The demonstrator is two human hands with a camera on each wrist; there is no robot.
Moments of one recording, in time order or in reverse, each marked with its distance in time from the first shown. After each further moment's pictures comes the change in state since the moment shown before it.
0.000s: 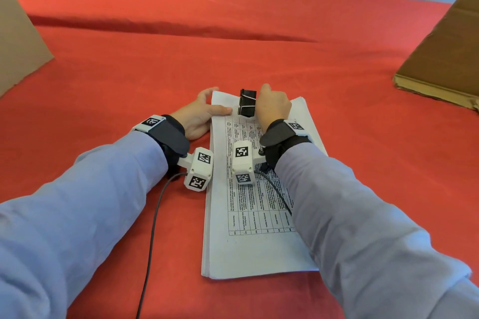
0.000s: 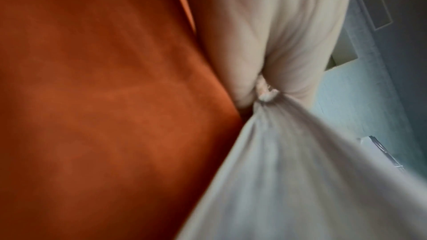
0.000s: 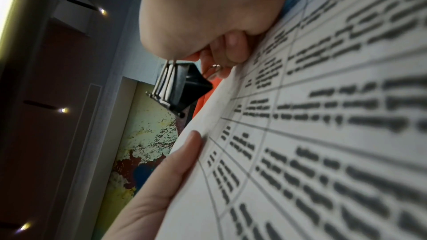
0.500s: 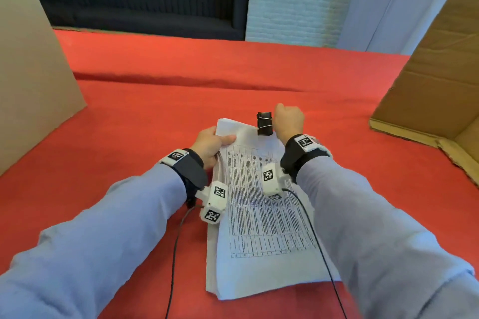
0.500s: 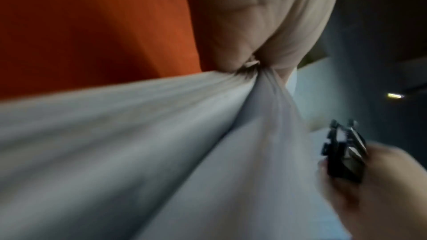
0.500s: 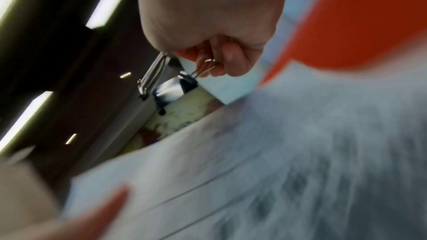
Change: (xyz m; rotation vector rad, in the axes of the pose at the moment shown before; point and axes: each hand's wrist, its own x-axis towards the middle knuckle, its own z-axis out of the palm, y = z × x) left_hand -0.054 0.039 0.037 0.022 0.162 0.028; right_hand 0.000 -0.047 -0.073 0.000 0.026 -0.265
